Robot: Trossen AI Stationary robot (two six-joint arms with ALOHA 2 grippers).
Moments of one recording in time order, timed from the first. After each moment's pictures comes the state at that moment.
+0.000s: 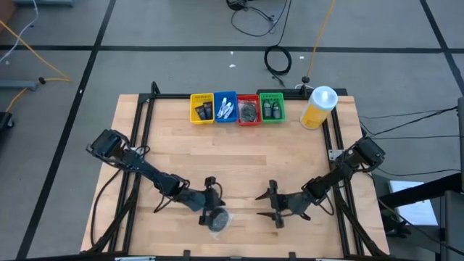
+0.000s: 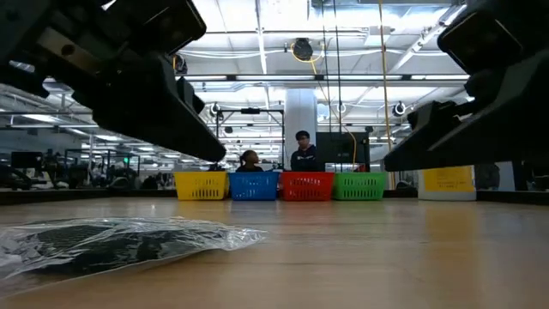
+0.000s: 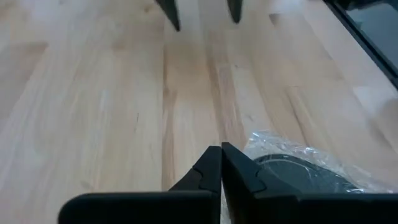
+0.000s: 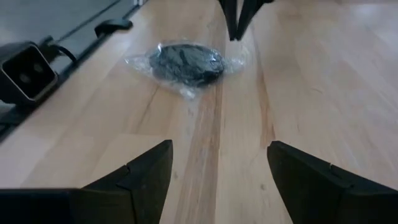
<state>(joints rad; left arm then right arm) -0.50 1.77 0.77 0.40 -0.28 -0.24 0.64 1.81 0.50 0.88 0.45 0.25</state>
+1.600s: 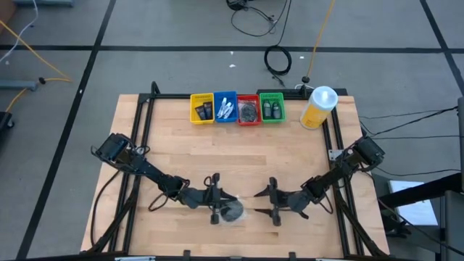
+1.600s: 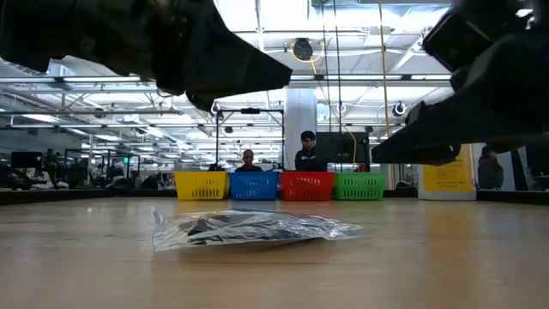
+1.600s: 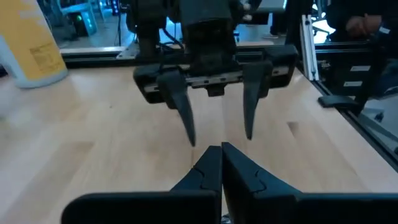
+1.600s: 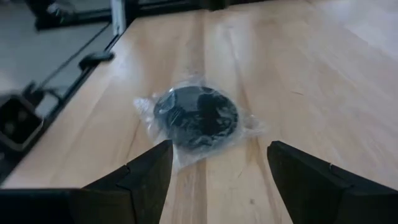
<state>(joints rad) -0.49 1.86 0.78 0.84 -0.45 -0.10 0.61 1.81 0.50 0.93 0.50 0.36</state>
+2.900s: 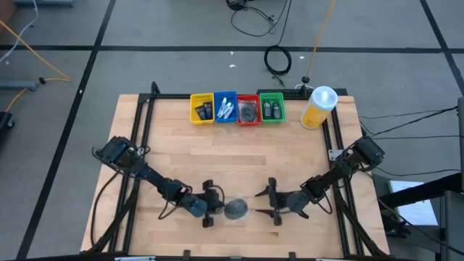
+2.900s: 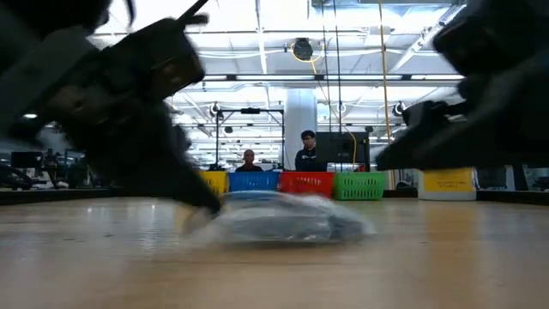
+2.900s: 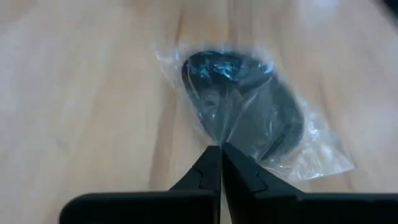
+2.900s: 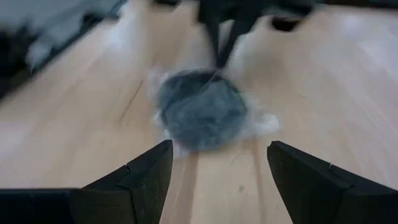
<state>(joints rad) -0.53 1.90 0.78 0.45 -0.36 -0.43 0.61 1.81 0.50 0.88 0.47 0.19</state>
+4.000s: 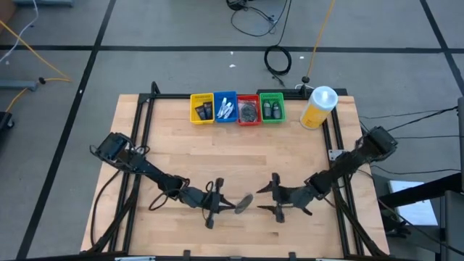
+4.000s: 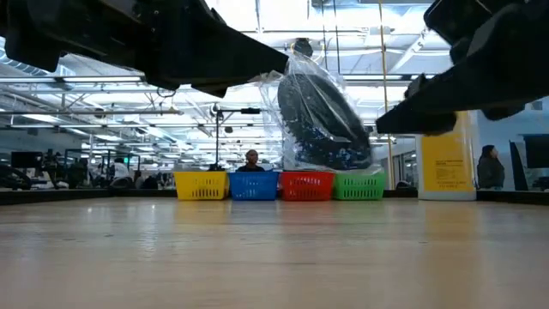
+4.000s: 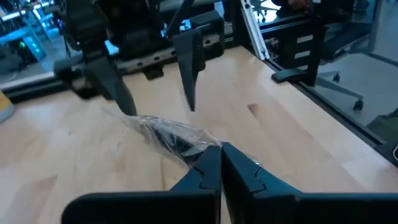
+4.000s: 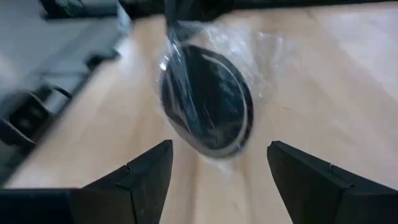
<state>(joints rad) -0.48 1.85 0.78 0.82 -0.26 0.09 0.59 1.62 0.50 0.71 0.46 0.30</state>
